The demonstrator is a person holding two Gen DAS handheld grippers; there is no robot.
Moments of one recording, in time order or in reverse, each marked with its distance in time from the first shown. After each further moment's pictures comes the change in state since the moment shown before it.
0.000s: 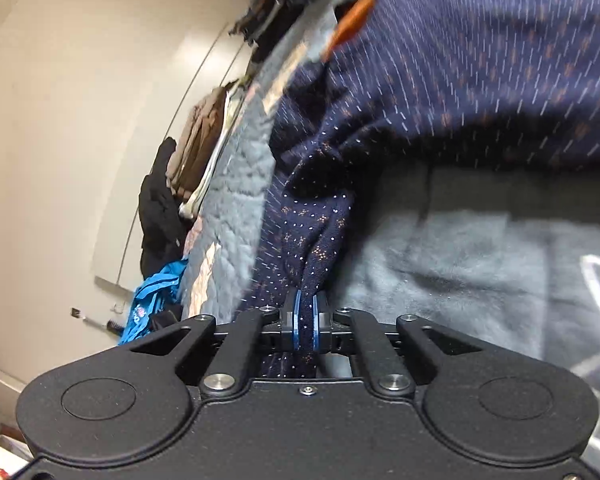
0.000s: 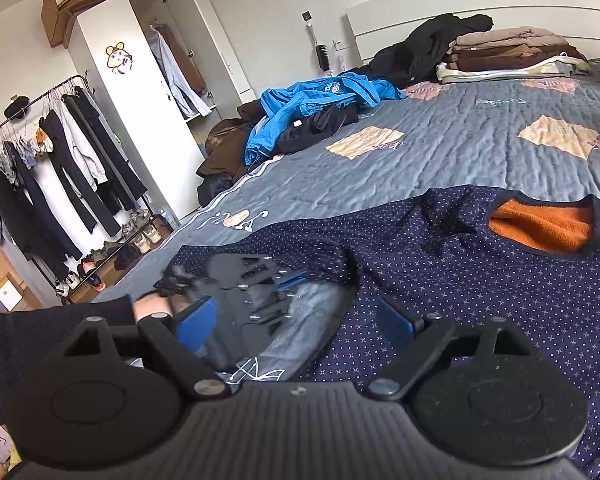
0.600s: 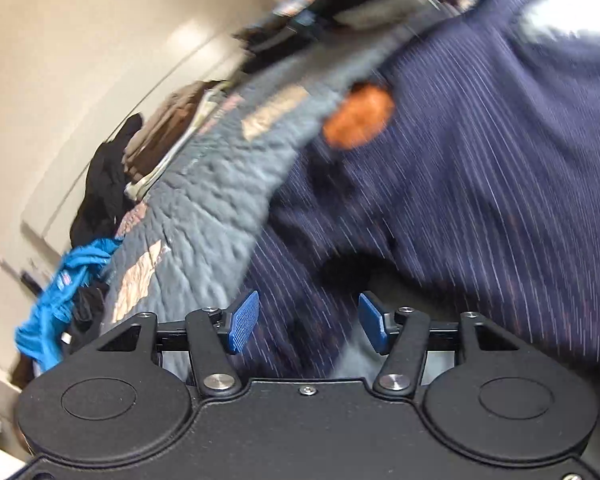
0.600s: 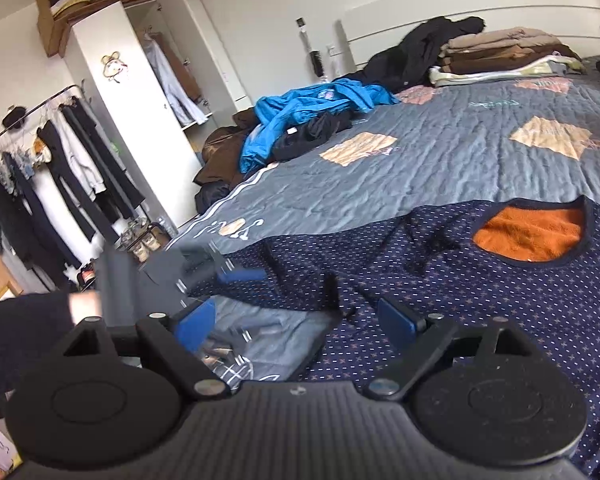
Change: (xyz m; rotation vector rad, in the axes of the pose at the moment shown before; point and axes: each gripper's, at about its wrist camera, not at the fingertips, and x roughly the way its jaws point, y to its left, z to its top) left arm -0.009 0.081 0.048 -0.386 -0.052 -0.277; right arm -0.007 -0.015 0.008 0.029 -0.021 -0.014
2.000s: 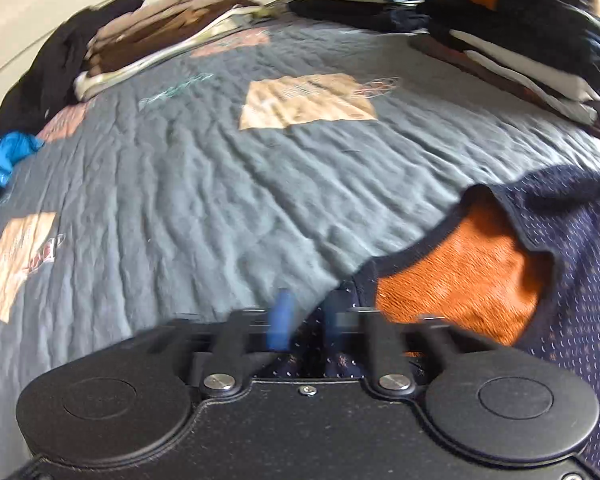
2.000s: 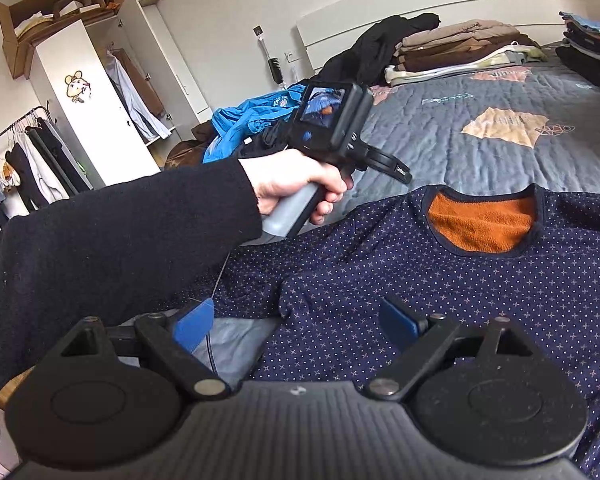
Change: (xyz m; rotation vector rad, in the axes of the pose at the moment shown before) left arm 0.232 0.052 0.134 -0.374 0.173 -0.184; right arm -0.009 -0.045 0.000 0.060 -0.018 -0.068
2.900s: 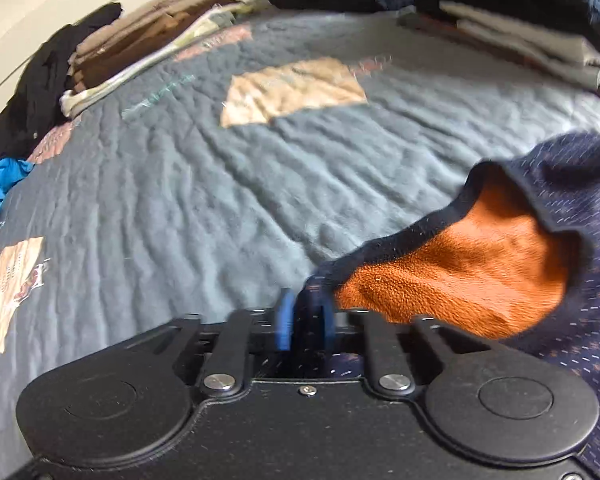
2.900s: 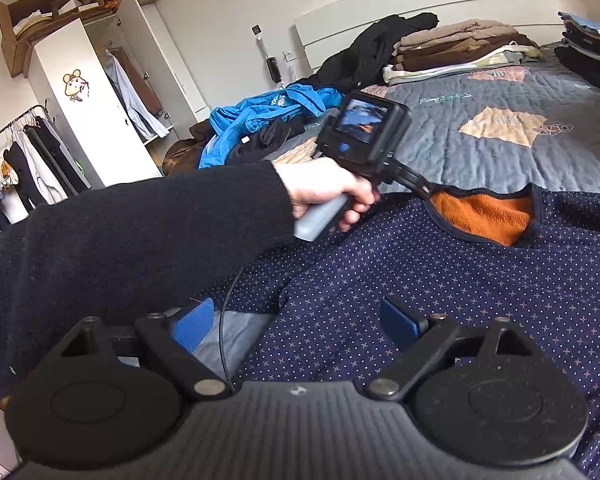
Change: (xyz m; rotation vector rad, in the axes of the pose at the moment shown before) left arm 0.012 -0.002 0.000 0.025 -0.015 0.037; right arm 0.003 -0.001 0.000 -0.002 0.004 -0.010
